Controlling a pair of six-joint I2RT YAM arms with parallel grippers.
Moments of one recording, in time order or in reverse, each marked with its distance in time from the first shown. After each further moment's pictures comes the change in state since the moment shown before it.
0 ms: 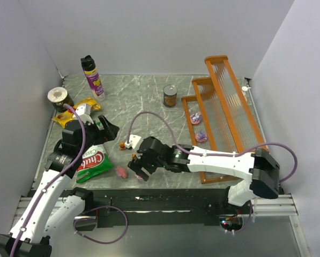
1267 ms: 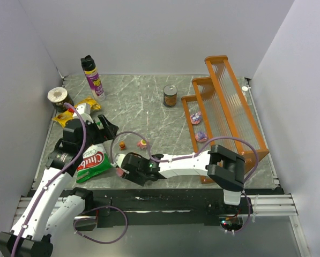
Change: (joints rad) left arm 0.021 0.026 0.000 0.000 -0.002 0.000; right arm 0.085 0.357 0.079 0.031 0.084 -0.112
